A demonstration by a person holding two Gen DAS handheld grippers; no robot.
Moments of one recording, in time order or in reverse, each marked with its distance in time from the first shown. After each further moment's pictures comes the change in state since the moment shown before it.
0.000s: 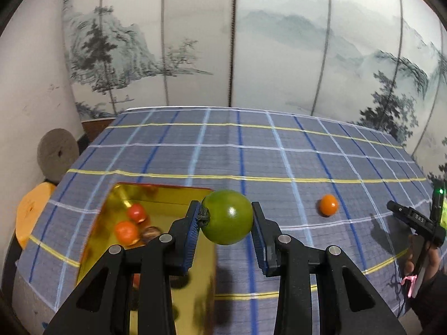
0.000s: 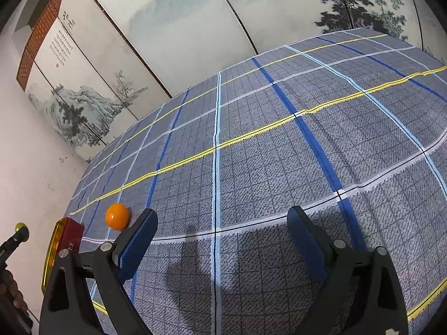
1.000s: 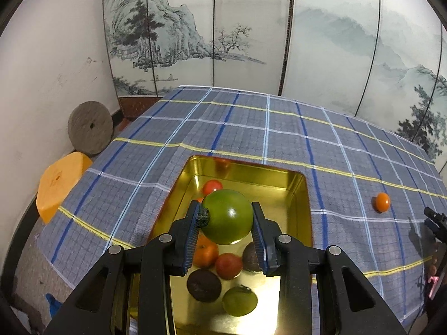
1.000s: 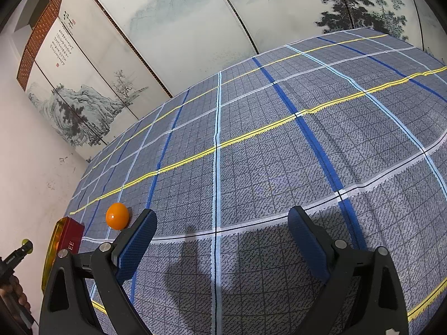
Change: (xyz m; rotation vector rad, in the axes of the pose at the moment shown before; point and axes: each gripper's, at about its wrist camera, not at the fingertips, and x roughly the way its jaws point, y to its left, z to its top) left arm 0.005 0.091 -0.026 -0.120 0.063 0.144; right arm 0.000 0.001 0.000 0.001 -0.001 0.000
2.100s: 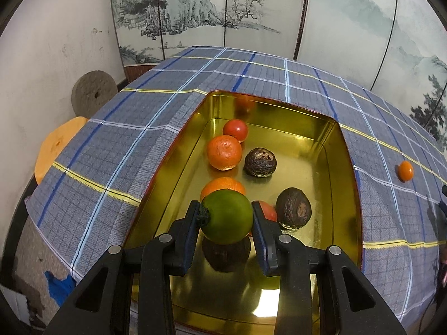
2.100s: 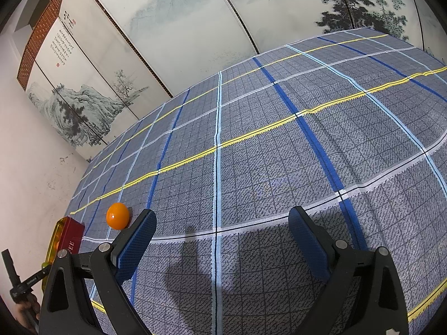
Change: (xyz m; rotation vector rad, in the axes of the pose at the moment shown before) left arm 0.036 0.022 -0.052 -0.038 0.136 0.020; right arm 0.000 0.000 0.000 0.000 0.000 -0.001
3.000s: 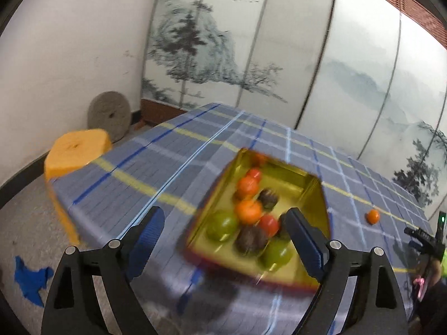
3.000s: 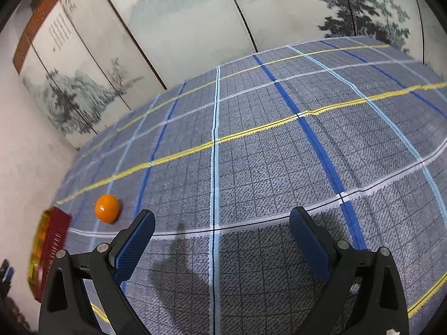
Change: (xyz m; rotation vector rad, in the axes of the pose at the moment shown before) left arm -0.106 0.070 -0.061 -0.208 -0.310 -0.064; right arm 0.008 0.016 -0.002 -0.081 0.033 -0.096
